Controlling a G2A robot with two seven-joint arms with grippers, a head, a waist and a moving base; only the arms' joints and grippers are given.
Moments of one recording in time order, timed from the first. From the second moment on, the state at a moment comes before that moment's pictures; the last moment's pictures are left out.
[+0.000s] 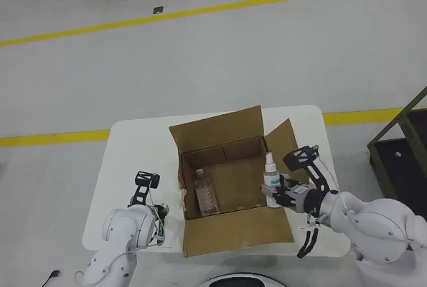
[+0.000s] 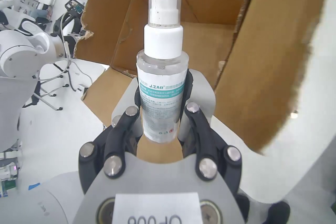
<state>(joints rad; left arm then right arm) 1.32 -1.33 -1.31 -1.83 1.53 0.11 -1.29 -1.31 -1.16 1.47 -2.22 -0.70 0.10 1.26</state>
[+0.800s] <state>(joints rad) 1.32 -1.33 -1.31 -1.83 1.53 0.11 -1.29 -1.22 -1.17 1.25 -2.07 -0.89 0.12 1.13</state>
